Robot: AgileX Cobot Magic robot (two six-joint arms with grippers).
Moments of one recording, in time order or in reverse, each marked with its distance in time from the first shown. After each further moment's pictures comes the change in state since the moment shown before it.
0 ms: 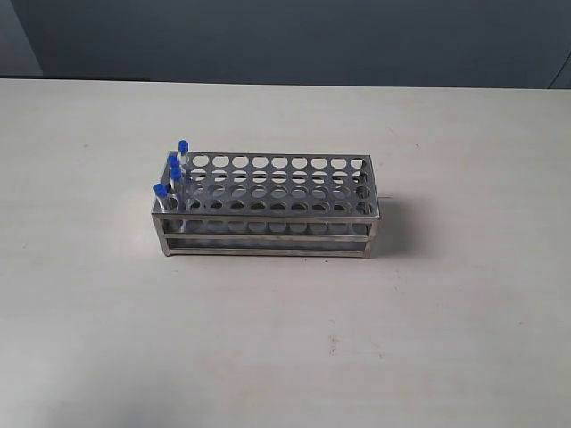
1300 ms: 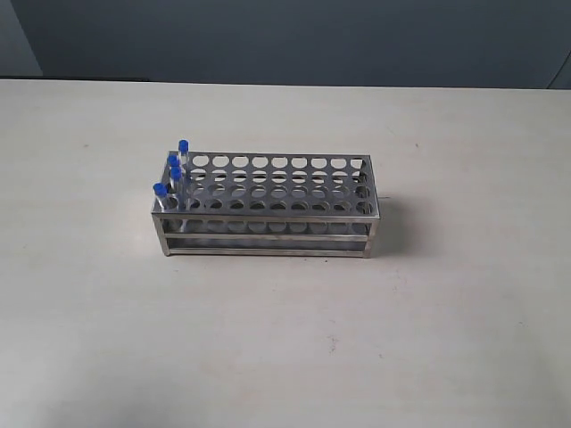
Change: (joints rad) left arm 0.000 0.000 0.000 0.000 0.000 0.000; right arm -0.784 -1.376 1.657 -0.063 -0.894 0.403
